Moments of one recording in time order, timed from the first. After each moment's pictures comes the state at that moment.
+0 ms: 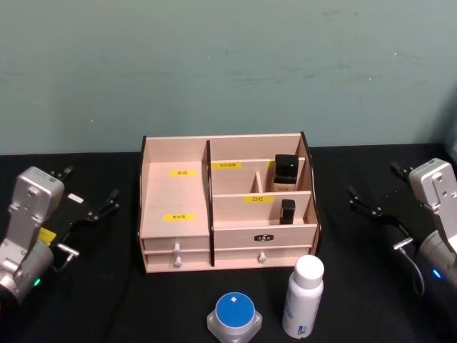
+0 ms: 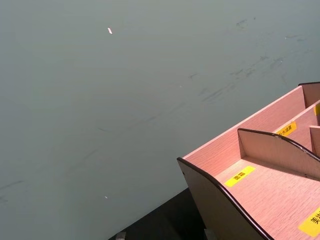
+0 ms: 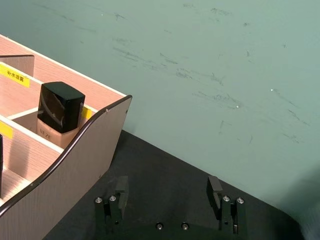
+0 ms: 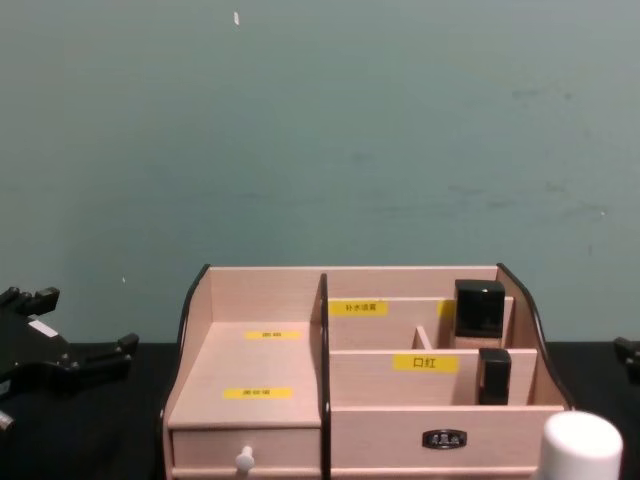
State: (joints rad) left arm -0.20 0.60 0.45 -1.41 -0.25 -0.12 0.03; right arm 0.20 0.60 -0.45 -1.41 0.25 -0.12 -0.03
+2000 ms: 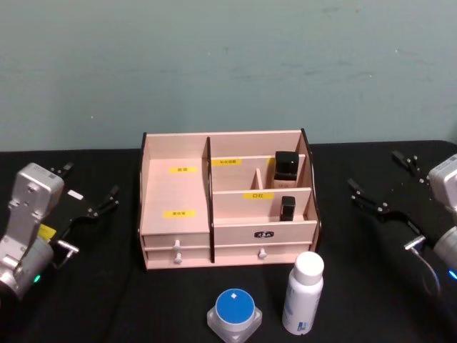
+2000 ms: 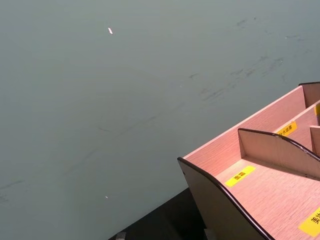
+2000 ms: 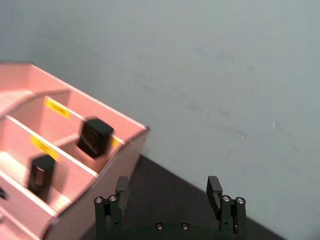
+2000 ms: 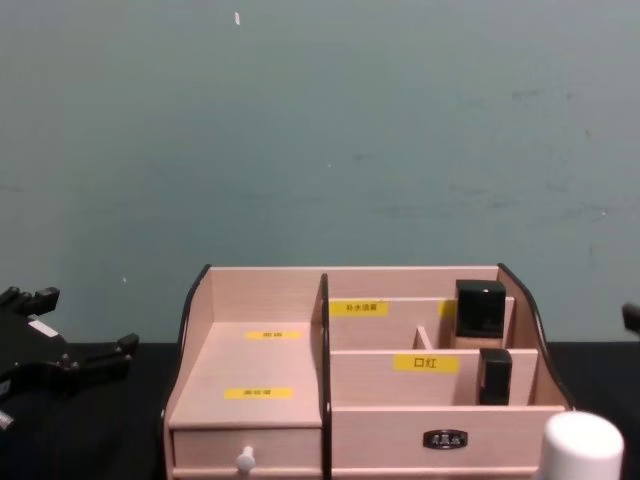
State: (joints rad) left arm -0.20 0.60 0.45 -1.41 -0.25 -0.12 0.03; right arm 0.09 0.68 -0.39 -1.60 0.27 -0.14 0.02
